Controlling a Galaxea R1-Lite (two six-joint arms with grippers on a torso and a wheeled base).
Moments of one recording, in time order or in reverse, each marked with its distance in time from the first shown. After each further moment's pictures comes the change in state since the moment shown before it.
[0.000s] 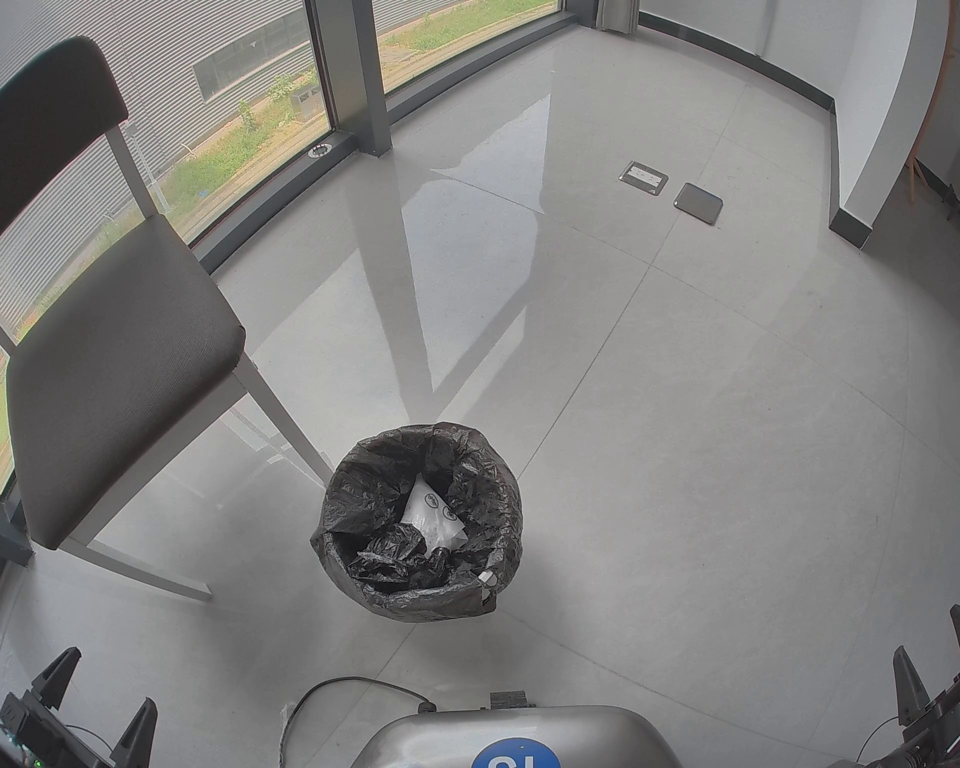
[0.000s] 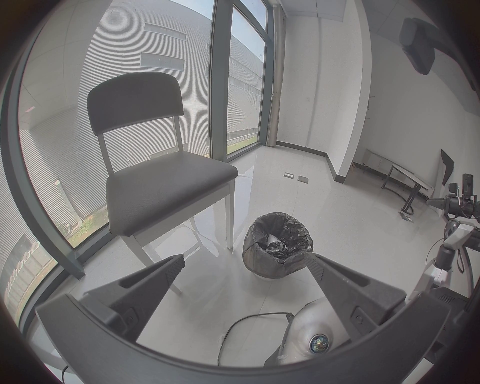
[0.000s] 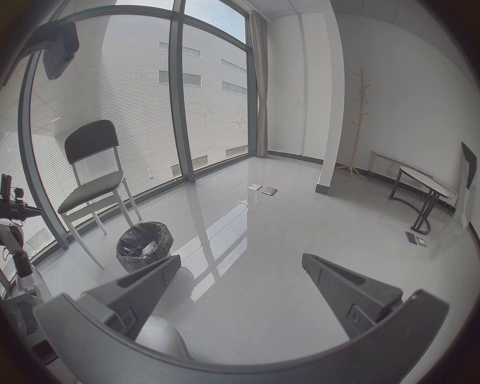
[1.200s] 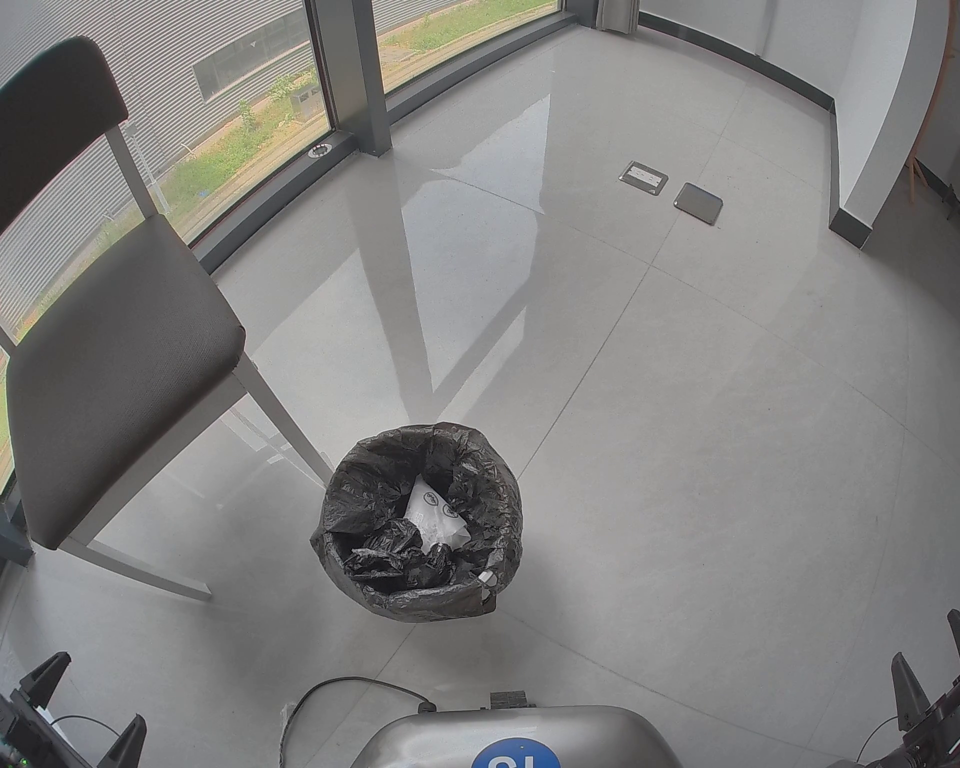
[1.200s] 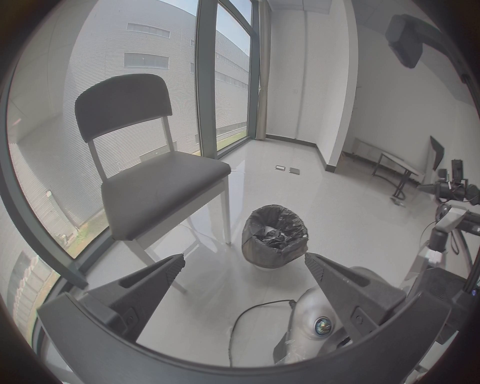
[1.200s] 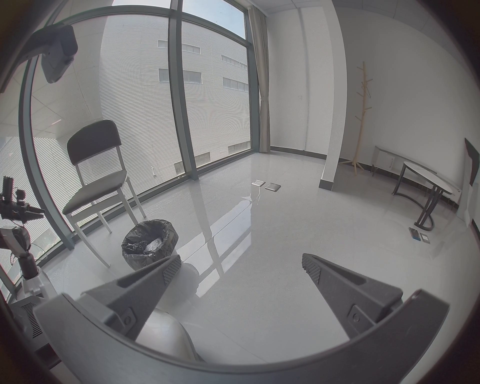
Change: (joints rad) left arm -0.280 -0.067 -0.116 0.228 0.214 0.030; right arm 0.001 -0.002 -0.036 0.067 0.025 0.015
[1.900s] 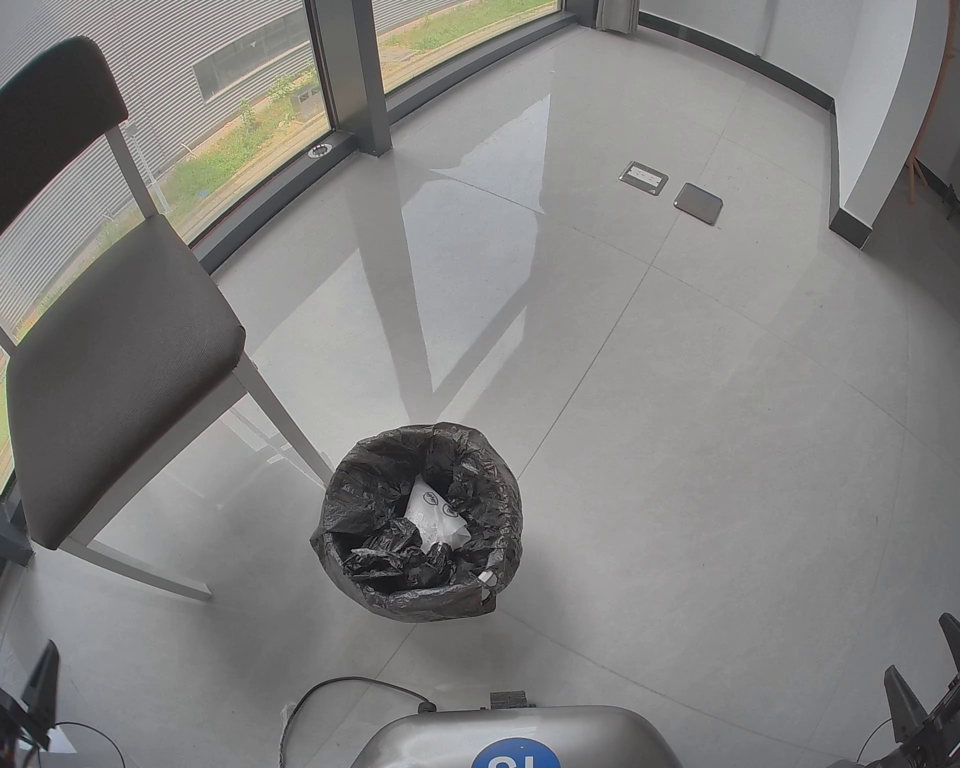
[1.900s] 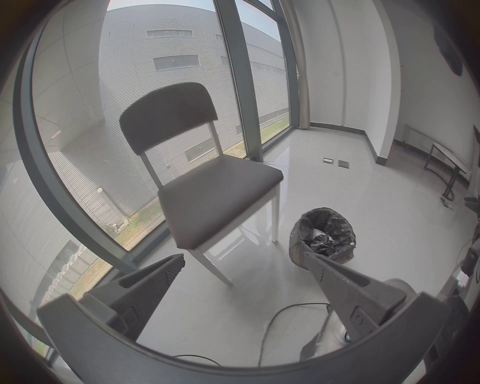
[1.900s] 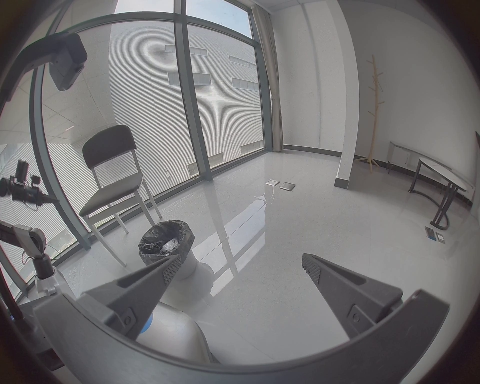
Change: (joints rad) left arm 0.120 0.187 -0.323 0.203 0.238 0.008; right arm -0.001 0.004 -0.019 0.018 0.105 0.015
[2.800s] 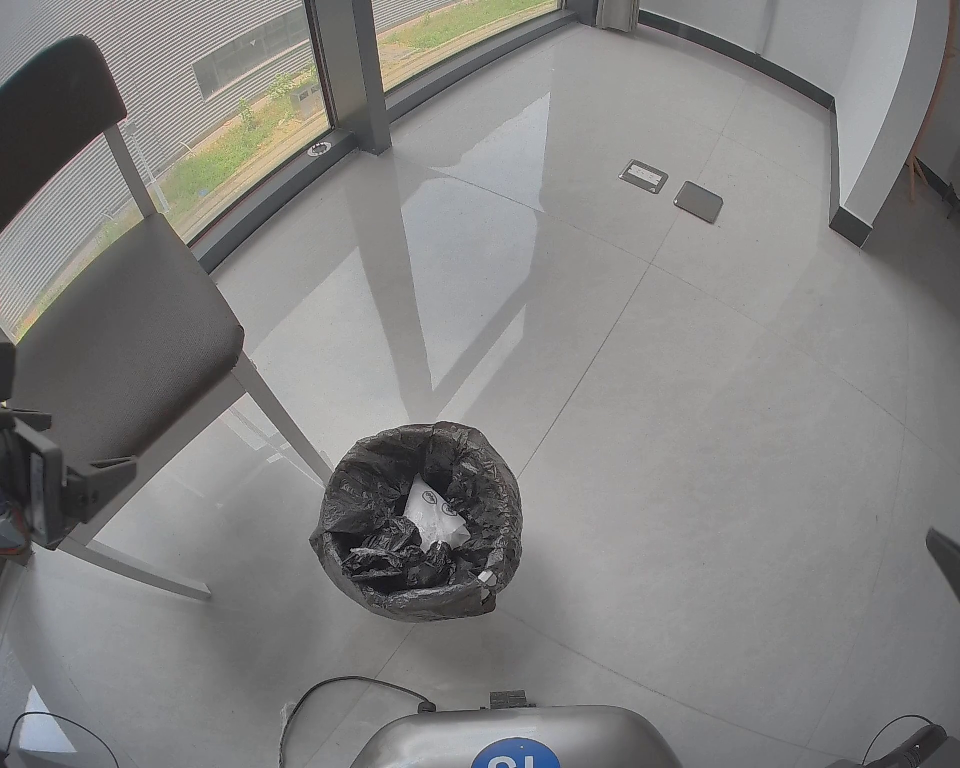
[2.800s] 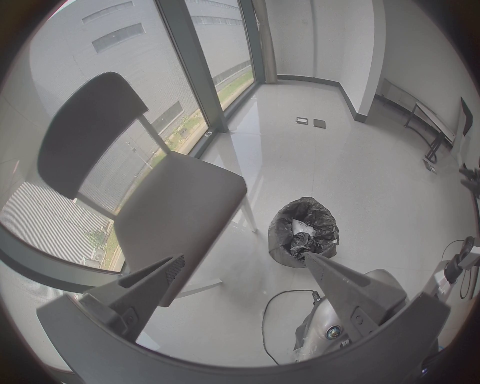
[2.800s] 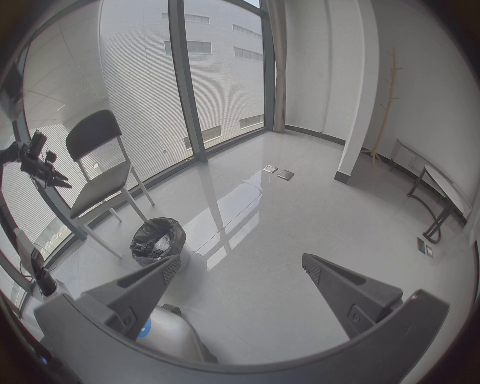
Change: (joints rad) left arm -0.215 0.846 -0.649 0.172 0.034 -0.030; right arm -0.021 0.596 -0.457 0.053 -0.008 -0.083
